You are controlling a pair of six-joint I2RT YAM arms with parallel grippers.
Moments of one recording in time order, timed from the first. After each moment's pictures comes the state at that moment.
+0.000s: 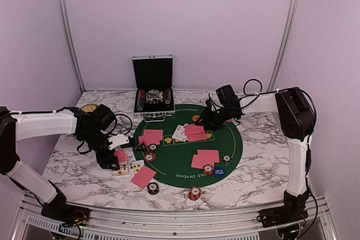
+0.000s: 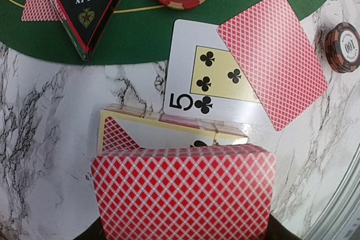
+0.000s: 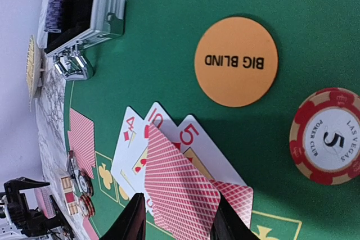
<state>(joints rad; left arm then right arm) -0.55 1.46 0.89 -0.79 0.19 0.58 0.44 2.13 1.44 -0.23 -0.52 0.61</state>
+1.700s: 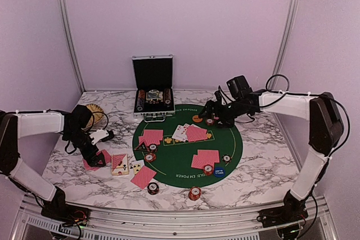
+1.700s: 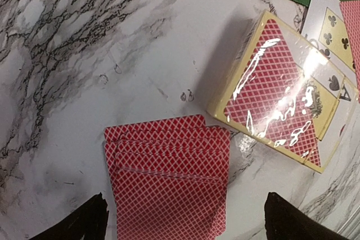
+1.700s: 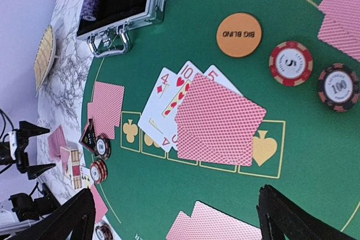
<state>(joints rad) -0.21 1.45 0.77 -0.70 0.20 0.64 0.47 1.77 1.27 -0.37 -0.40 0.56</state>
